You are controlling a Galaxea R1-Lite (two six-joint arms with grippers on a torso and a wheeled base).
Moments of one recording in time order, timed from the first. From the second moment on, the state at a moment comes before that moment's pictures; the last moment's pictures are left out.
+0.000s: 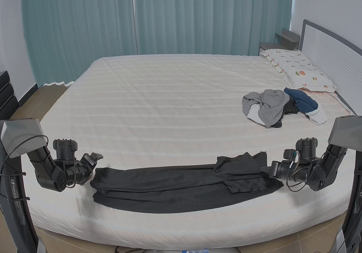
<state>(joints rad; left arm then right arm) 0.07 2.29 -0.67 -0.95 -0.12 -0.88 0.07 2.26 -0.60 -1.03 0.41 0.35</state>
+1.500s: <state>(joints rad) 0.07 2.29 -0.65 -0.94 -0.13 -0.85 0.12 2.43 -0.80 -1.06 0.30 0.50</state>
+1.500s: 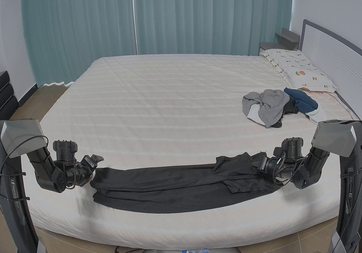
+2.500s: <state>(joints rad) 0.09 2.09 -0.41 -0.93 -0.29 -0.52 0.01 2.23 -0.47 -1.31 0.34 0.78</state>
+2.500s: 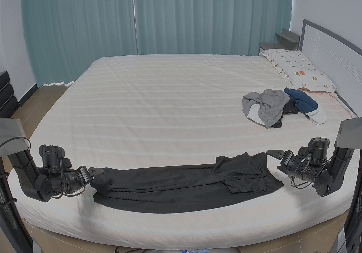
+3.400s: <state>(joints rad) 0.03 2.22 -0.45 -1.00 -0.30 -0.42 0.01 2.28 -0.35 -1.42 0.39 0.82</state>
